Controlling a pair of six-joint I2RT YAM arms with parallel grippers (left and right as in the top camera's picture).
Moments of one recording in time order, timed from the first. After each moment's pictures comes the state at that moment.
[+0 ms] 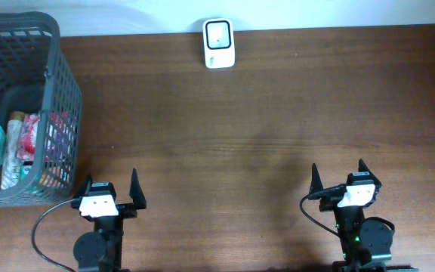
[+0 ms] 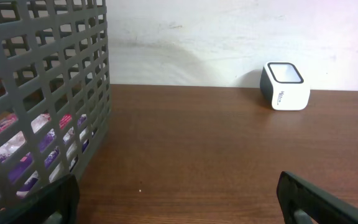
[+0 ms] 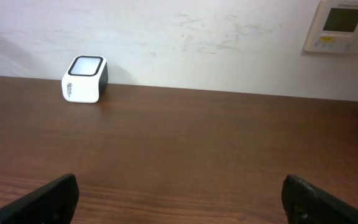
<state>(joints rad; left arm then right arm) 0.05 0.01 0.01 -0.08 -0.01 -0.02 0.03 0.01 0.01 -0.08 0.00 -0.05</state>
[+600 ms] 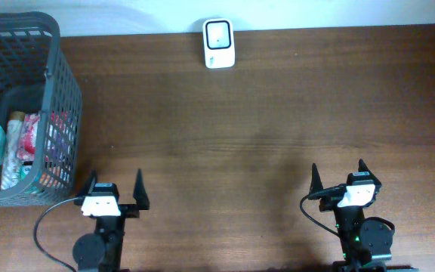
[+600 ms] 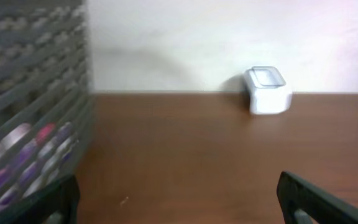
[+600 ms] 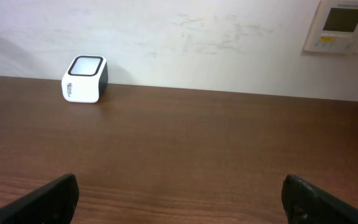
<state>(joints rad) 0.05 0.01 0.01 -0.04 0.07 -0.02 0.03 0.01 0.01 -0.08 0.00 -0.05</state>
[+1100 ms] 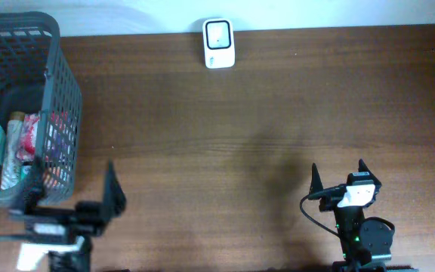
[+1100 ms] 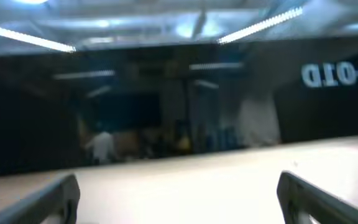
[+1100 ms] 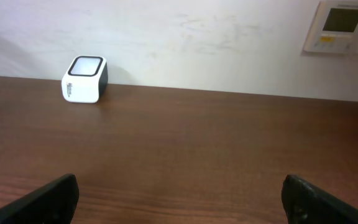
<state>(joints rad) 0.05 0.19 0.52 0.25 0.15 0.00 0.03 0.01 0.01 -0.08 0.00 -0.05</state>
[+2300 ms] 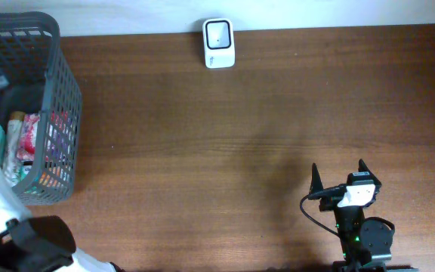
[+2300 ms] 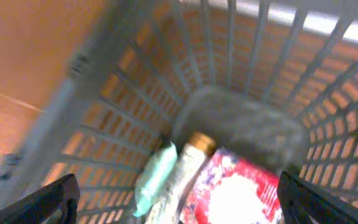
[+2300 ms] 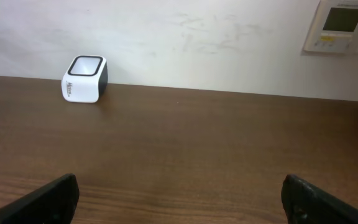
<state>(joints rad) 0.49 1.81 2.05 -1.02 -0.21 0.12 0.03 0.01 0.01 -0.08 0.00 -0.05</state>
